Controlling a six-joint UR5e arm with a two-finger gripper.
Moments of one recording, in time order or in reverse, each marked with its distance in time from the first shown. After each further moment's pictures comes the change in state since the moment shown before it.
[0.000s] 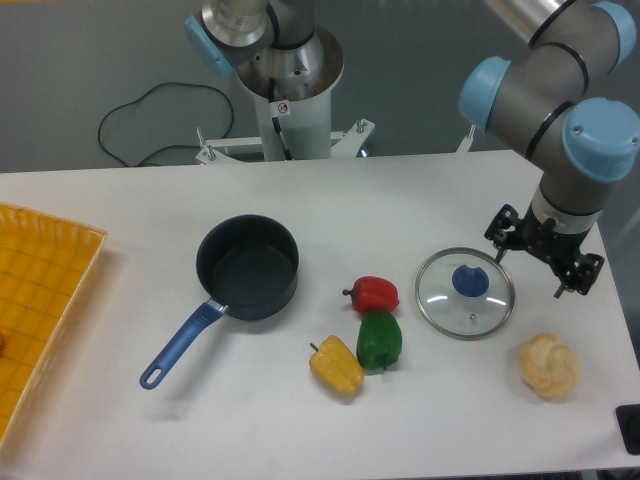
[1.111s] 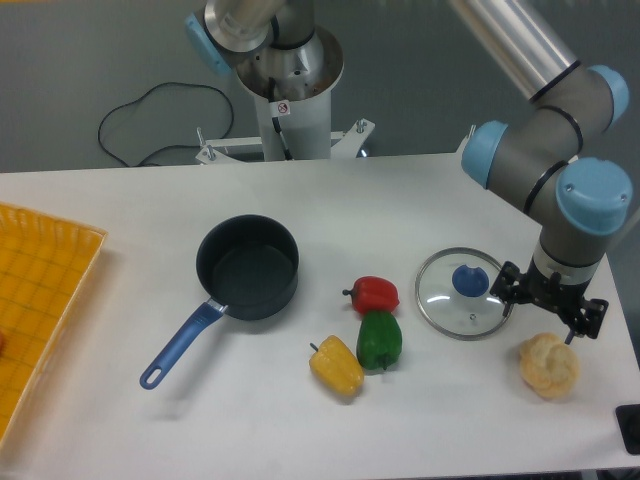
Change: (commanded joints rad) arm -0.015 -0.152 -0.009 0.291 -0.018 -0.212
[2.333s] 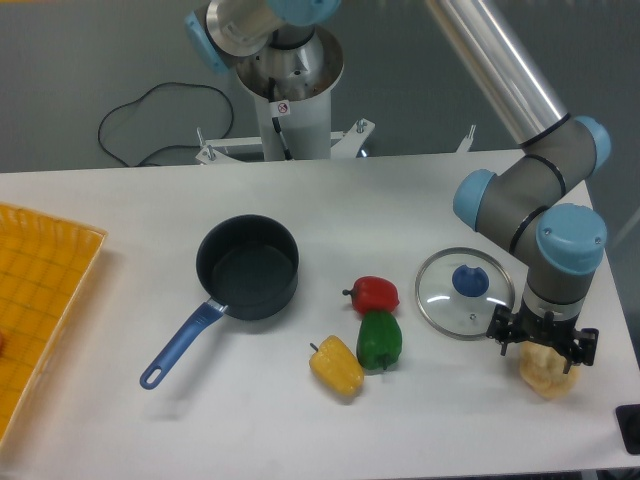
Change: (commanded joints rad) arm -0.014 -0.077 -0.035 0.143 -0.006 -0.117
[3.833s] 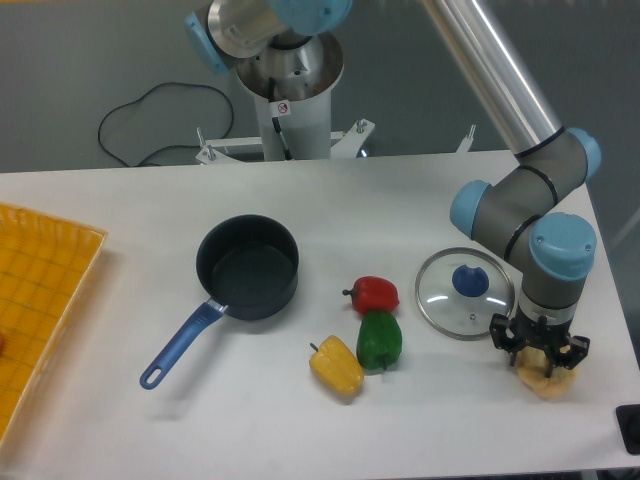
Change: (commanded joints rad) arm 0.008 -0.017 -0.031 0.066 -0.006 0.034
